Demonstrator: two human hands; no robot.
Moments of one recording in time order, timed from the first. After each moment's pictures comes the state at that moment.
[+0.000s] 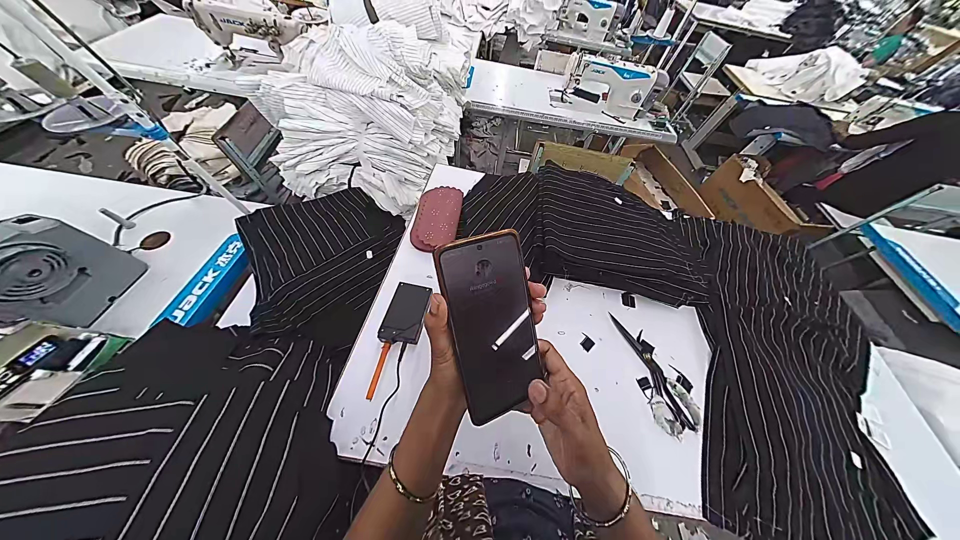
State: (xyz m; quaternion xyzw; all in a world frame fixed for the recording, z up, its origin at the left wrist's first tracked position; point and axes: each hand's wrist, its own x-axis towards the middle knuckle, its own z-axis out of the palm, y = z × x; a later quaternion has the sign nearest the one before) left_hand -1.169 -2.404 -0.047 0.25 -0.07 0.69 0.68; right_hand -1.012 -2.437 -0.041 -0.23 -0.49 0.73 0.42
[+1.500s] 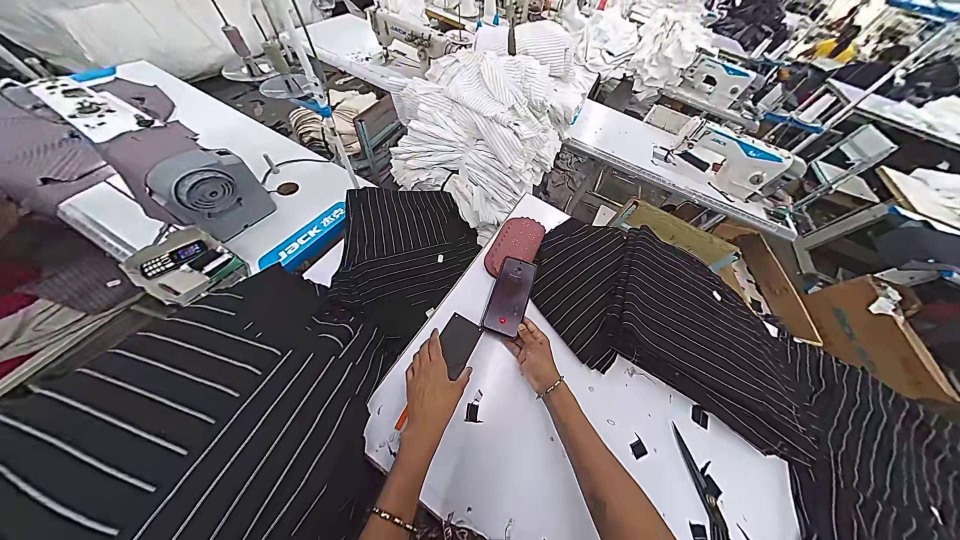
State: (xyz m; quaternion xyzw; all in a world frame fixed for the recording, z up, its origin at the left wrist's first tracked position) left_hand -1.245 -2.444 -0.180 0.27 0.89 0.29 0.22; right_hand -1.135 -2.277 -0.211 -0.41 -0.38 0.78 0.27
